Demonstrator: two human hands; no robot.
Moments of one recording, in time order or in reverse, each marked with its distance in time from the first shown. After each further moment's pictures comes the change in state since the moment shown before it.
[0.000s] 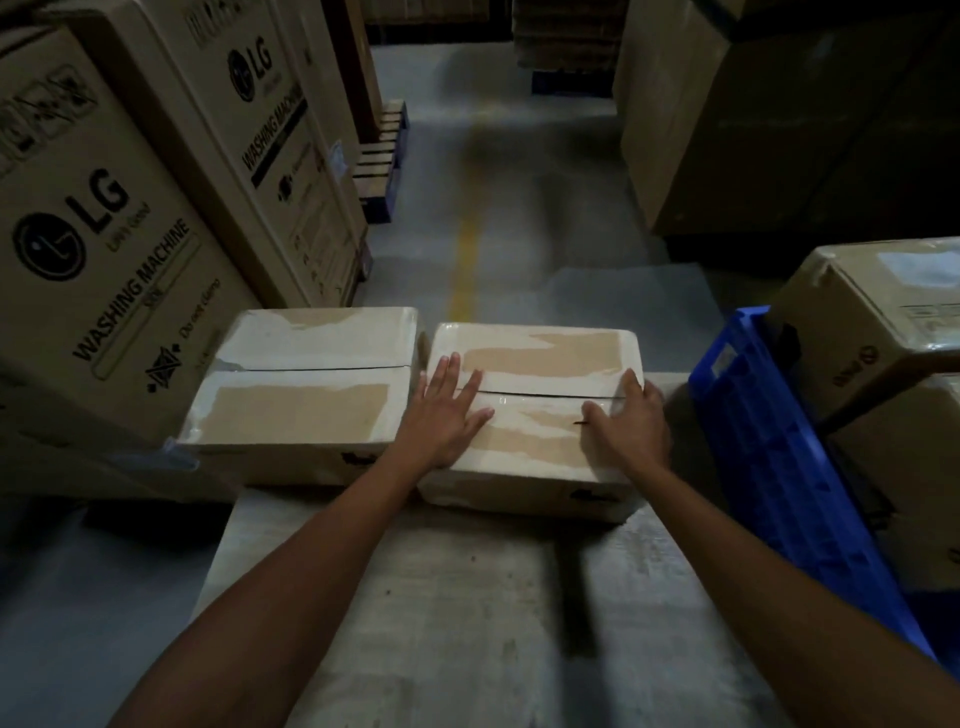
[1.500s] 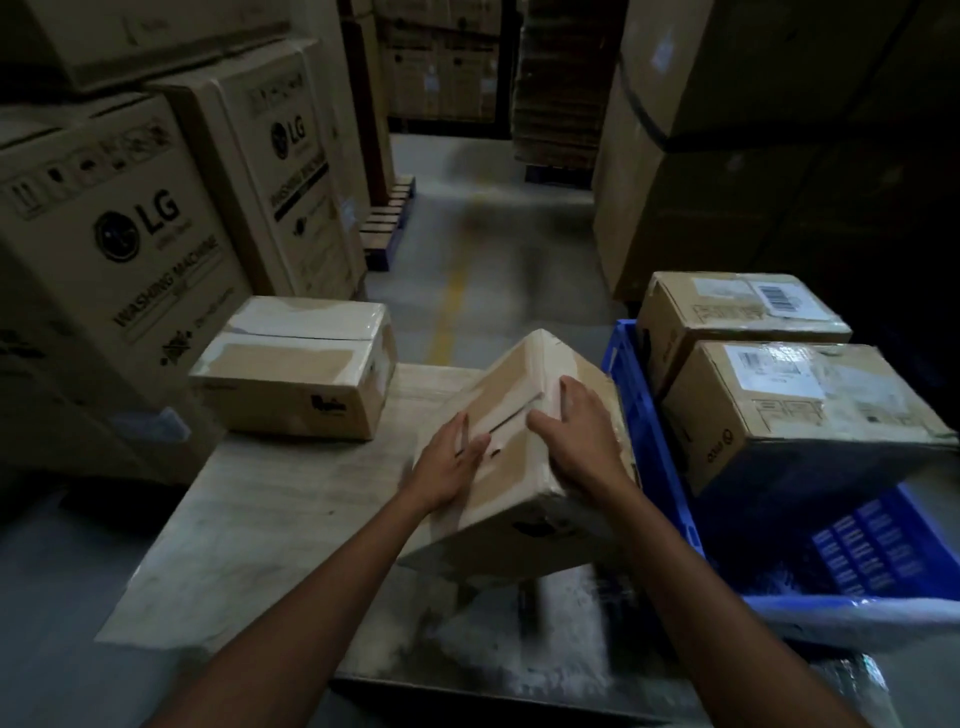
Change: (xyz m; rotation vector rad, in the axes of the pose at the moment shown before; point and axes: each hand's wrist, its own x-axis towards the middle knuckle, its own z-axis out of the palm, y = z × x) left_hand -0.156 0.182 0.009 -0.802 0.107 -0.237; right_hand -0.175 0.030 -0.150 0.153 -0.128 -0.216
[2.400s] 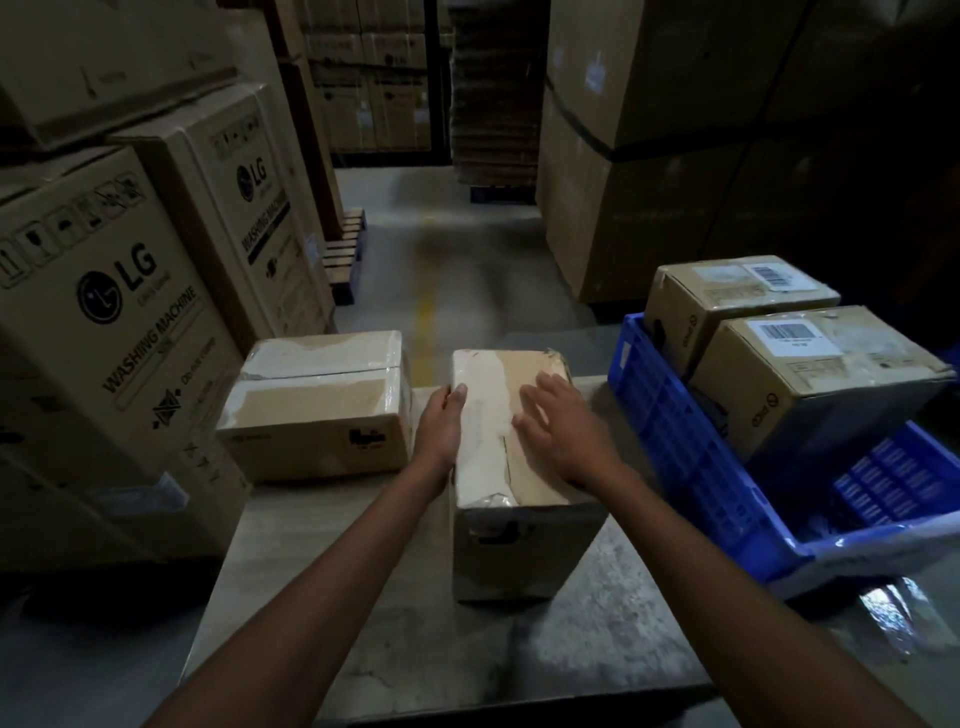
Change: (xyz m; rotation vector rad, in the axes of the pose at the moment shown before) left_hand -0.001 0.006 -0.116 -0.573 0.033 -0.048; right_hand -0.020 -0.073 0.076 -0.345 0.049 -0.214
